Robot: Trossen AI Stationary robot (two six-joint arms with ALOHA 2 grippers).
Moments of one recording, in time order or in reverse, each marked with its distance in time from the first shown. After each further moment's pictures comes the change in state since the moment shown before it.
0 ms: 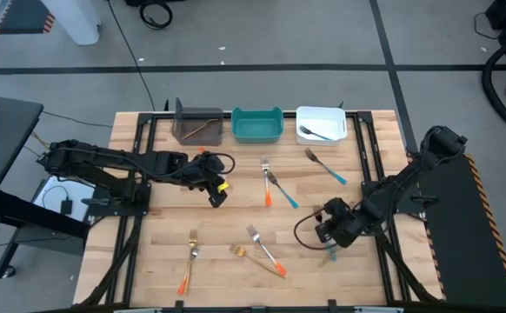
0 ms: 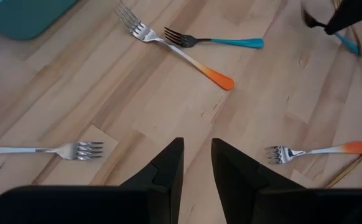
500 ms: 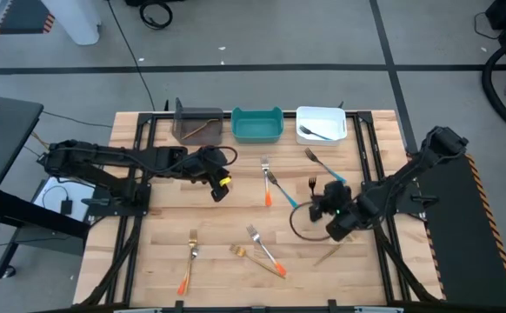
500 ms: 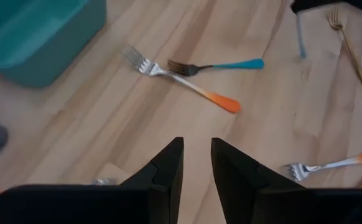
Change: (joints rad) left arm 0.063 0.000 0.000 0.086 -0.003 0.182; right arm -0.094 -0.005 0.068 -0.139 0.594 -0.161
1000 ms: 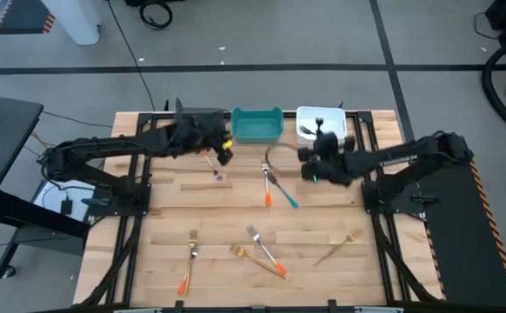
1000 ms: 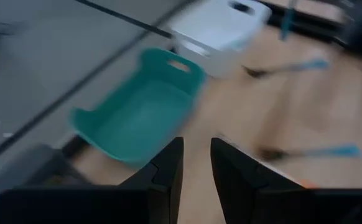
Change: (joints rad) left arm 0.272 0.000 0.000 0.224 -0.097 0.263; right arm -0.579 -0.010 0.182 0.004 0.454 -0.694
